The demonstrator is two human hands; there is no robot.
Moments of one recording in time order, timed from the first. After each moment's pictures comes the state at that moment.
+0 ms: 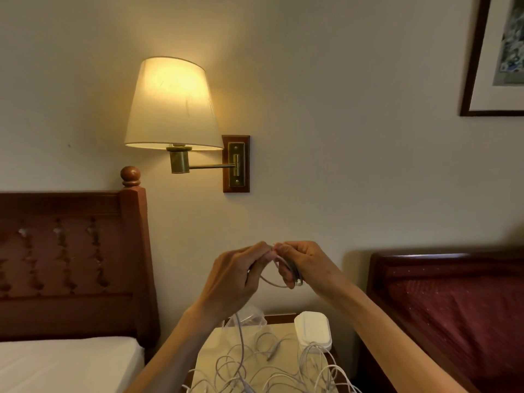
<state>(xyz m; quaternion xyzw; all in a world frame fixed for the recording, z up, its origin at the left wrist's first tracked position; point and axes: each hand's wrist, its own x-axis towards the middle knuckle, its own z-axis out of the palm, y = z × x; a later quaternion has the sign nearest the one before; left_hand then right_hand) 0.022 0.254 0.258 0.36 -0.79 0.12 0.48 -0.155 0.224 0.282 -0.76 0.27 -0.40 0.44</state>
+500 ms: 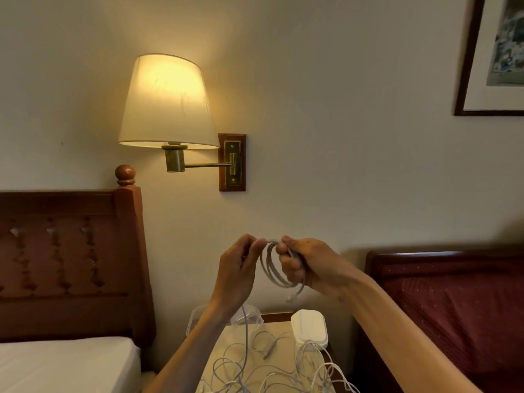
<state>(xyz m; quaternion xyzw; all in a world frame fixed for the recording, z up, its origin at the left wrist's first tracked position) 0.003 0.230 0.246 0.38 -0.67 -0.09 0.64 -0.167 0.230 0.302 -0.62 0.24 -0.33 0.67</state>
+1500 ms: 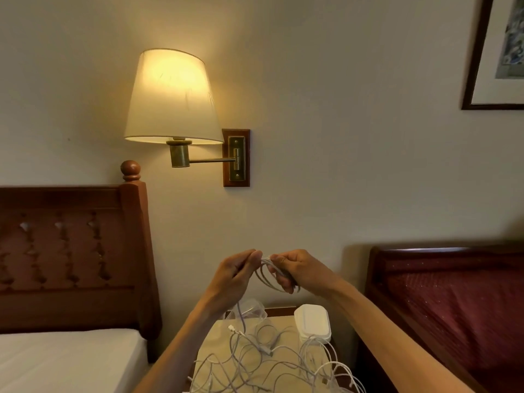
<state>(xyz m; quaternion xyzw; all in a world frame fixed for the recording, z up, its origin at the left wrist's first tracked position) 0.027 0.241 0.228 0.41 -0.70 -0.21 0.55 -0.151 0.200 0.255 -0.79 0.31 -0.30 0.43</state>
